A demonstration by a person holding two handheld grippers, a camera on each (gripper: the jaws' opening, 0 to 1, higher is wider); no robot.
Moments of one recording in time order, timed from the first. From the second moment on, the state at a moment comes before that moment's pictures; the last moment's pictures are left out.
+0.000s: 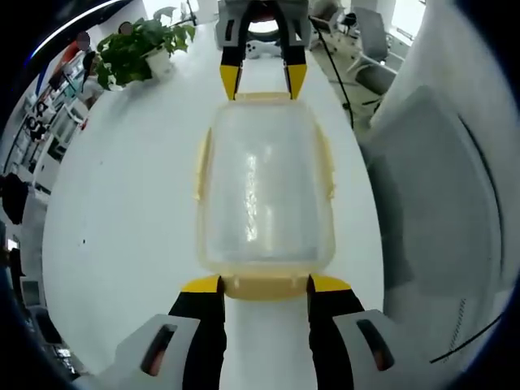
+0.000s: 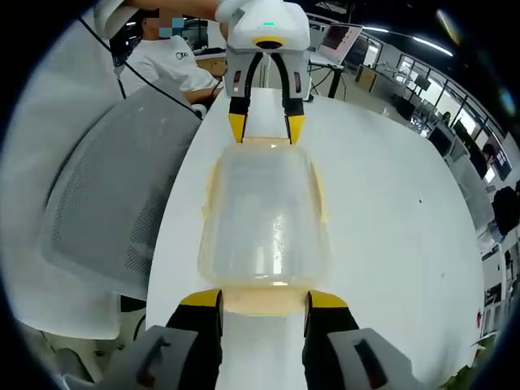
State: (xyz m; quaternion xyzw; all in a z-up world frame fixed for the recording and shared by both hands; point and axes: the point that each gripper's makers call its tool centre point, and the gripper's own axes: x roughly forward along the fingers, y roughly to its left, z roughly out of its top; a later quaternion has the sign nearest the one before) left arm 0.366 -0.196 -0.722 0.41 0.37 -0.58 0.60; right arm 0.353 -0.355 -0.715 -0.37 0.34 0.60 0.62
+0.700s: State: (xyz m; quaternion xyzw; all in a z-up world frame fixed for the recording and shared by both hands) left arm 0.369 -0.214 -0.735 0.41 0.38 -0.58 0.59; right arm 0.357 -0.373 -0.732 -0.38 0.35 0.59 0.62
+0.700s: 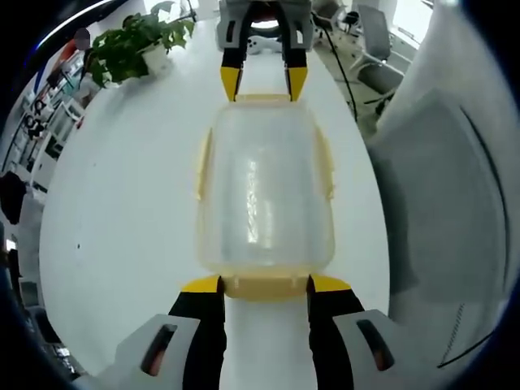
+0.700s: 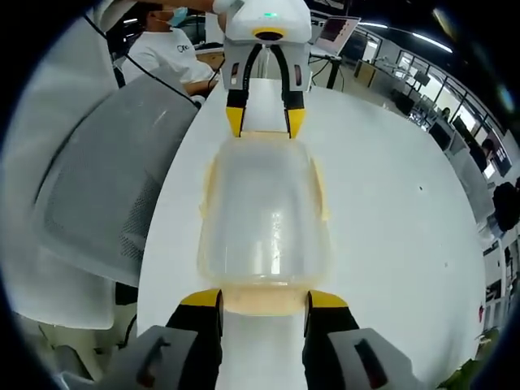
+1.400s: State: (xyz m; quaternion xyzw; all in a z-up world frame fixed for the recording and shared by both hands) left arm 0.367 -0.212 -0.745 0.41 0.39 -0.58 0.59; right arm 0.355 -0.373 -0.743 -0.38 0.36 0.59 0.61
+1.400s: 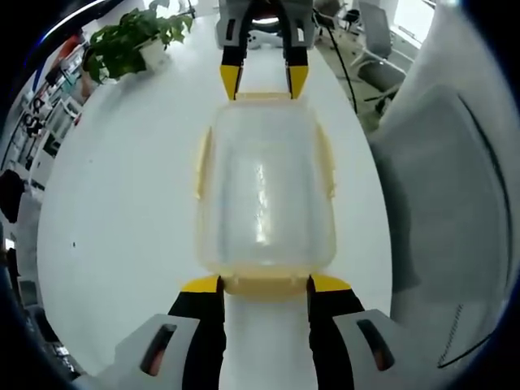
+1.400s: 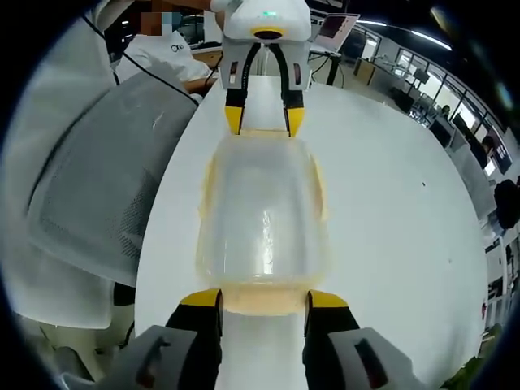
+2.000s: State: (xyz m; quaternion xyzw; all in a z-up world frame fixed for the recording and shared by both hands) left arm 0.365 -0.211 -0.746 0.41 0.38 -0.58 0.59; right arm 0.355 -0.374 -0.747 -0.38 0.37 0.59 0.61
